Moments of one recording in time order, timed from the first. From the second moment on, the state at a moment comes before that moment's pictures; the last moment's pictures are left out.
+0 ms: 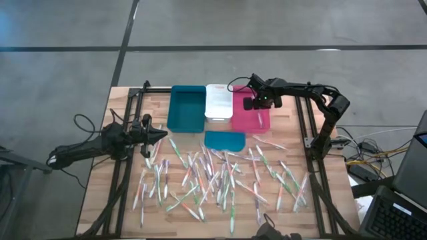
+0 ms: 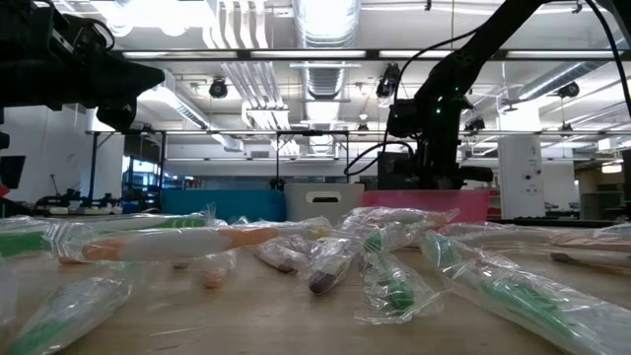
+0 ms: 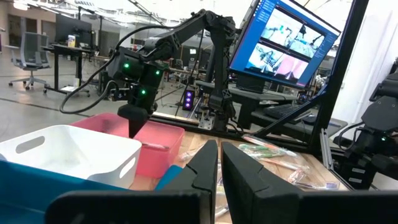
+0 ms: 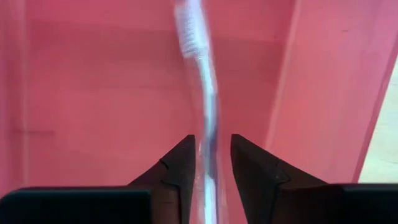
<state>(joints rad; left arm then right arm) 0.21 0.00 0.01 0.11 0.11 -0.18 -0.73 1.79 1.14 -0.72 0.07 0.77</state>
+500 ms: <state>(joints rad) 0.21 0.00 0.01 0.11 0.11 -0.18 -0.73 1.78 1.26 -0.73 -0.02 0.69</state>
